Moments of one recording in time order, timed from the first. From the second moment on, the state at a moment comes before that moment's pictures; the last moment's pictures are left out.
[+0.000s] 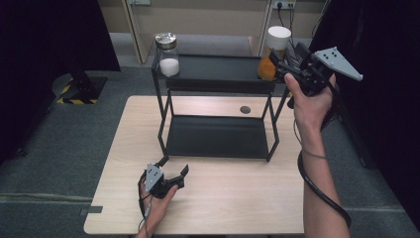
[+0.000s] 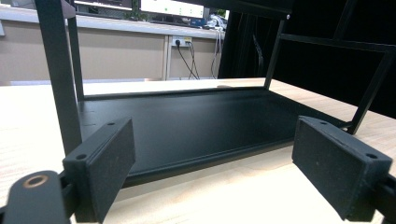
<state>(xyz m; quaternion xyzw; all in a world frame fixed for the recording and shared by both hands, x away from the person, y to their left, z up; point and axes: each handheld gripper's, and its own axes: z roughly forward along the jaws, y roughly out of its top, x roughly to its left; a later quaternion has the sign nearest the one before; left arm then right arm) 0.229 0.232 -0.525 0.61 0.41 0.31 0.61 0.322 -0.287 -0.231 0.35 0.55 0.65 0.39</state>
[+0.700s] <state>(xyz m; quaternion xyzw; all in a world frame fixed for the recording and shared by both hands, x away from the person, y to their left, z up) 0.229 0.232 -0.525 0.60 0.41 0.31 0.61 0.291 -0.292 -0.263 0.34 0.57 0.65 0.38</state>
